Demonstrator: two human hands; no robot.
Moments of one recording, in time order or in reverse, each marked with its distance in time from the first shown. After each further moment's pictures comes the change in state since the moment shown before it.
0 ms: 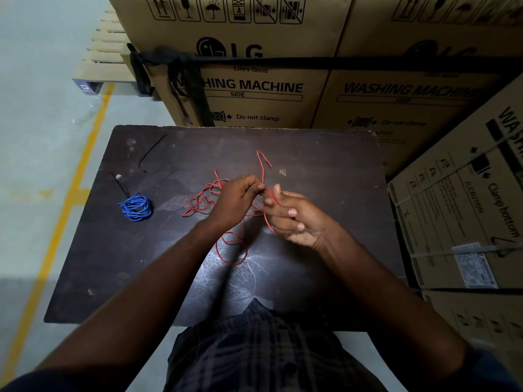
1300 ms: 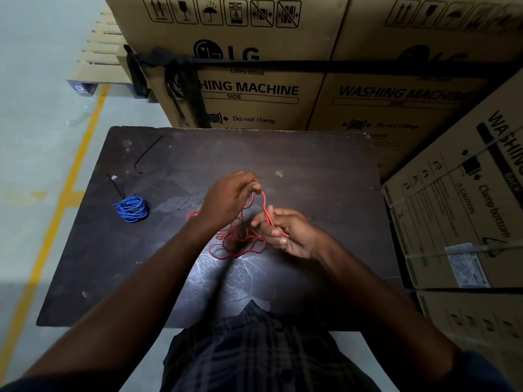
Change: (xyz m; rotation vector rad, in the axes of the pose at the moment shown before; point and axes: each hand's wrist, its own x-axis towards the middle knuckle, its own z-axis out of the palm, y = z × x) left_hand 0.000 0.006 -0.017 0.176 0.001 0.123; right_hand -0.006 0.028 -0.014 -0.308 0.256 -0.027
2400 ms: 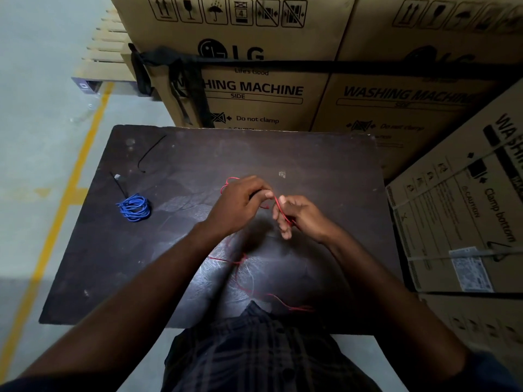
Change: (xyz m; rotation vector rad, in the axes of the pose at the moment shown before) left_hand -0.002 0.015 0.007 -0.068 -0.019 0.054; right_hand 0.007 -0.023 -0.019 -0.533 0.183 -0.128
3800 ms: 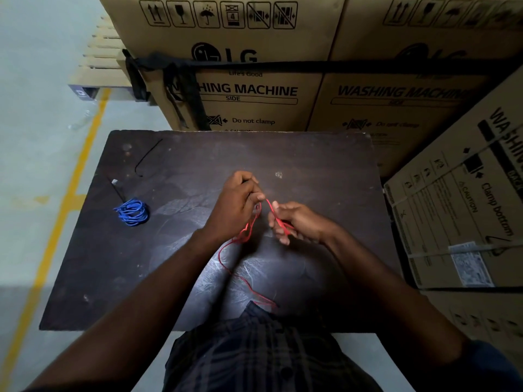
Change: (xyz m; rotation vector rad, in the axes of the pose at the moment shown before) left_hand -0.007 -0.011 0.013 0.005 0.081 -0.087; right_hand -0.001 0.003 -0.003 0.117 -0.102 0.176
